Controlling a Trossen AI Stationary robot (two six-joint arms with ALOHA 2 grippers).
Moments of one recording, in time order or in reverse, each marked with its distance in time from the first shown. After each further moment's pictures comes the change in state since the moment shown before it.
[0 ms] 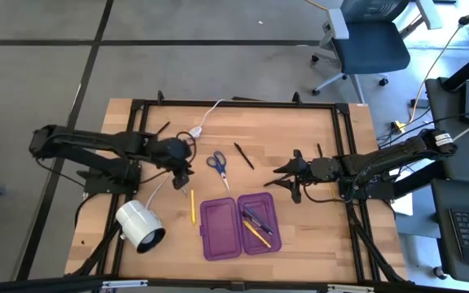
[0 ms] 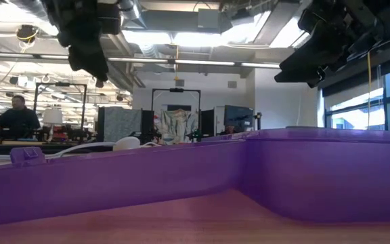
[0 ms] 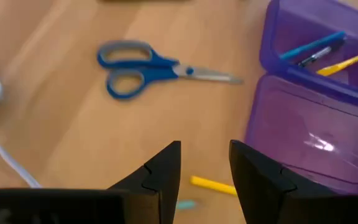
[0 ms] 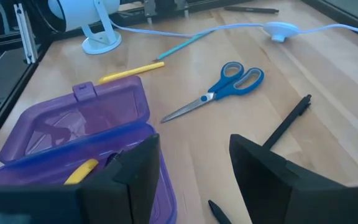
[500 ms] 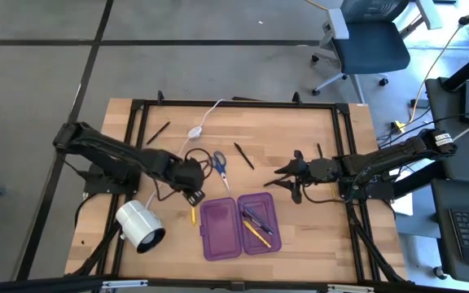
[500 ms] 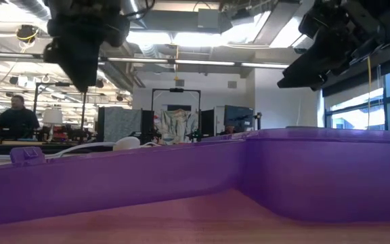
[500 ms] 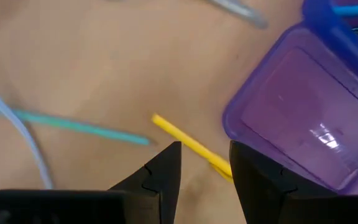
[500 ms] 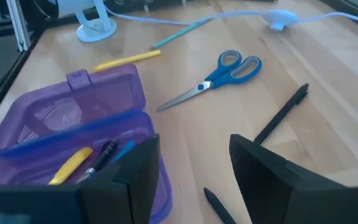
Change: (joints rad) left arm -0.227 0.343 0.212 -0.203 -0.045 -0.566; right arm 0.000 0.000 -0.007 -0.038 0.001 0.000
